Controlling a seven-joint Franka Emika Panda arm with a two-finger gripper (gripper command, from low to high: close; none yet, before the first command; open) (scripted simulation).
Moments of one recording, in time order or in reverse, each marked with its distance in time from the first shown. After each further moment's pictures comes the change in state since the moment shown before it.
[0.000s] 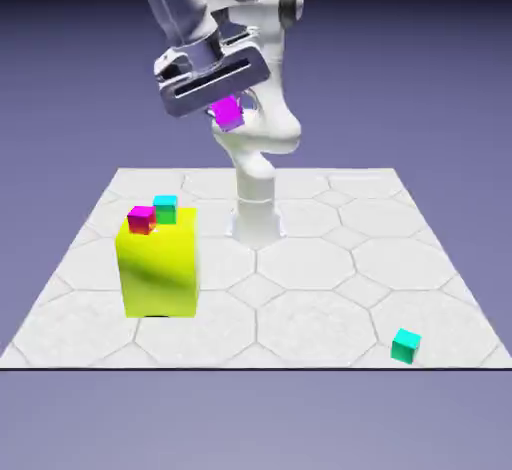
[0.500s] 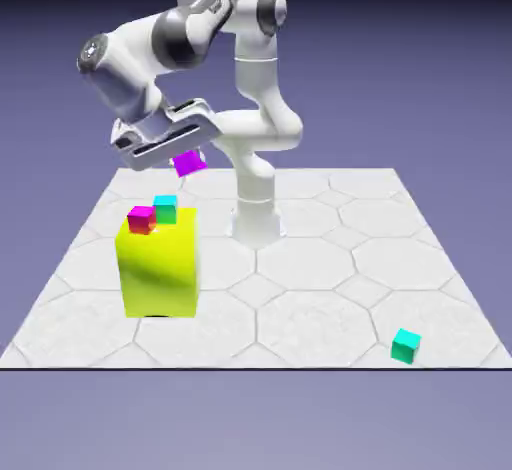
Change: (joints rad) arm 0.399 0.207 -0.545 -0.028 -0.064 -0.047 0.033
